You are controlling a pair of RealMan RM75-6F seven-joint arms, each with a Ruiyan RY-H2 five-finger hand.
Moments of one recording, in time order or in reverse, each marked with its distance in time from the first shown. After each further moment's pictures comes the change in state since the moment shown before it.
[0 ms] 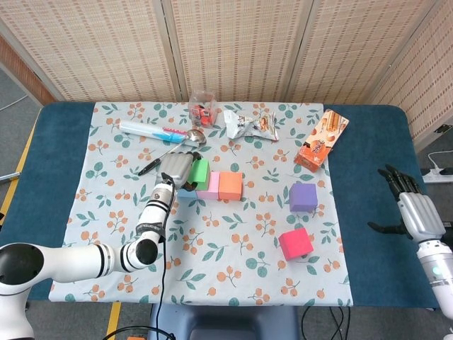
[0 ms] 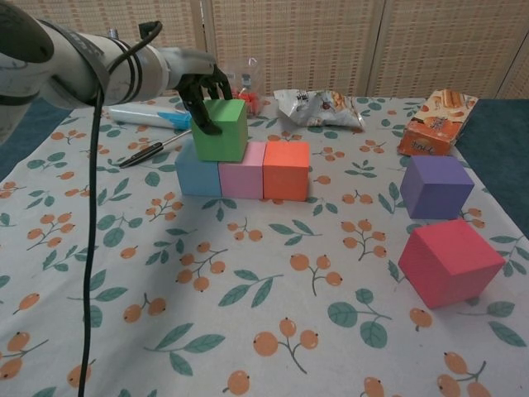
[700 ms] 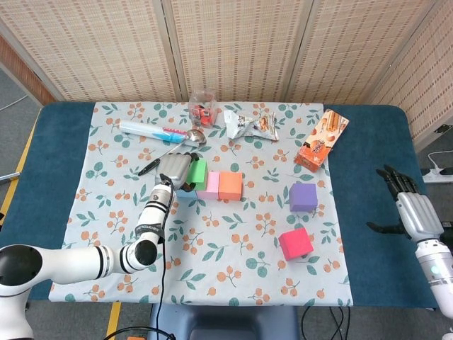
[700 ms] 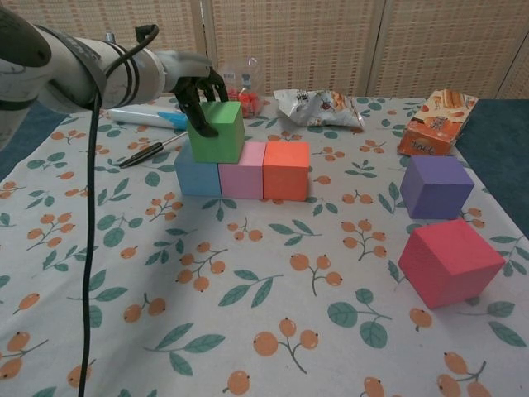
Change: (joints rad) left arm 0.023 -0.009 -0.020 -0.002 0.007 0.011 0.029; right arm 0.005 -0.005 0.001 0.004 0.002 -0.006 0.000
